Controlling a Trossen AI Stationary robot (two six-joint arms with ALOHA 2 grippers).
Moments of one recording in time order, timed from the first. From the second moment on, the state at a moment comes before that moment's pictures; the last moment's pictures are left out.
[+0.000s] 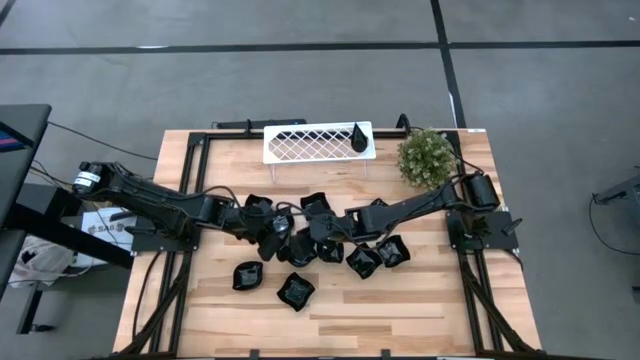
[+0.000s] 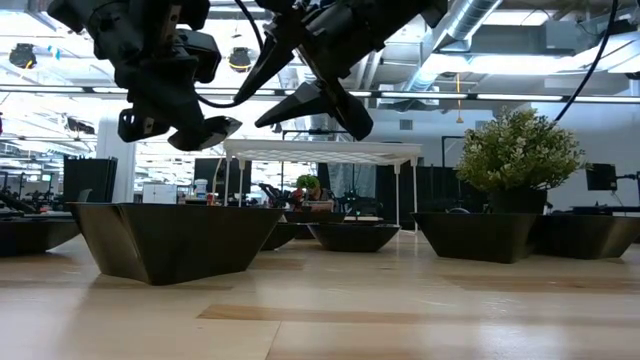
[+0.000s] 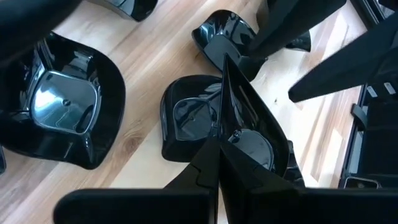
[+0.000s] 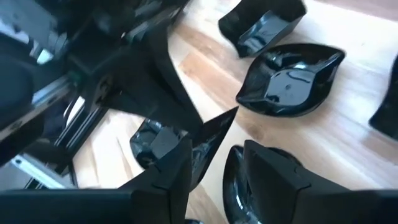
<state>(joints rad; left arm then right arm) -0.21 1.37 0.67 -0.27 -0.06 -0.86 0.18 1.87 1.34 -0.07 0.22 0.98</state>
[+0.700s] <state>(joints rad) -0.21 1.37 0.67 -0.25 -0.06 -0.79 0.15 1.95 1.36 -0.02 0.10 0.91</state>
